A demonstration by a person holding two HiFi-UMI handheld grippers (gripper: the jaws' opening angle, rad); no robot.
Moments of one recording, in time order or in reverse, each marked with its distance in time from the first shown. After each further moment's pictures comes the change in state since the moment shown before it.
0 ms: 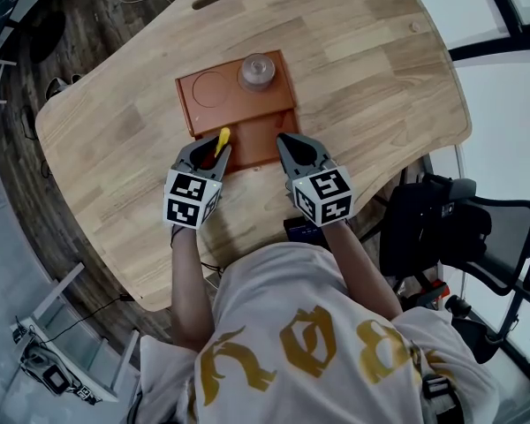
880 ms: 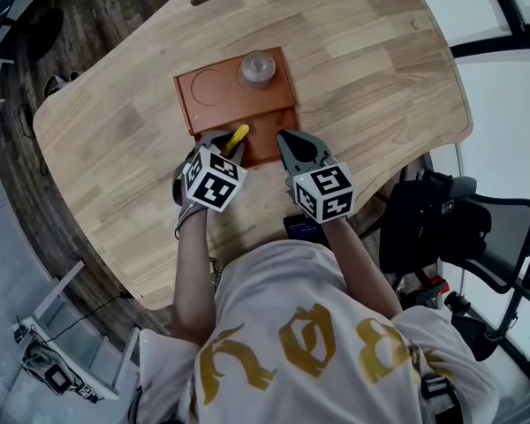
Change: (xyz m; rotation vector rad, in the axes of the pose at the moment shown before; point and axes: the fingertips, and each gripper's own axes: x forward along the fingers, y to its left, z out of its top) left arm 0.041 -0.016 -0.019 0.194 0.295 -0.033; right arm 0.006 -0.004 -0.003 0.027 0.013 -0.002
